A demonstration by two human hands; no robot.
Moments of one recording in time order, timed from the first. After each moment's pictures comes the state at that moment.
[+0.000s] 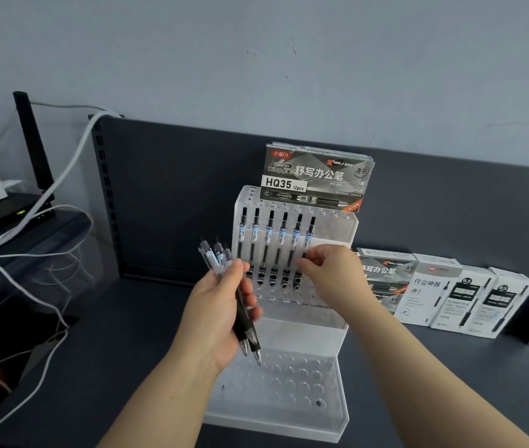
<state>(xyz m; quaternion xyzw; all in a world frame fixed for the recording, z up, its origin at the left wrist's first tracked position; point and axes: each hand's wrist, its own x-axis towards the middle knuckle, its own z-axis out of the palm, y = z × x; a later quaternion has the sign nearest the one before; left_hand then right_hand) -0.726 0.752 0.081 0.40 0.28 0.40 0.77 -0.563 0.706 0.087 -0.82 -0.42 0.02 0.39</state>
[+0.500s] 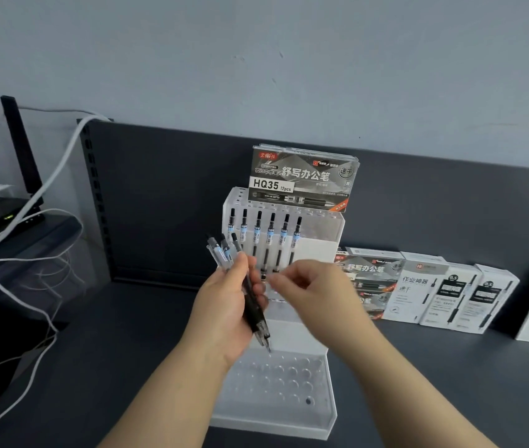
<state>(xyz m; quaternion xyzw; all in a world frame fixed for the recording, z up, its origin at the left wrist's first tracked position) -0.707 0.738 0.091 0.37 0.25 0.40 0.80 -0.611 0.663 0.100 -0.76 -0.46 0.08 0.45</state>
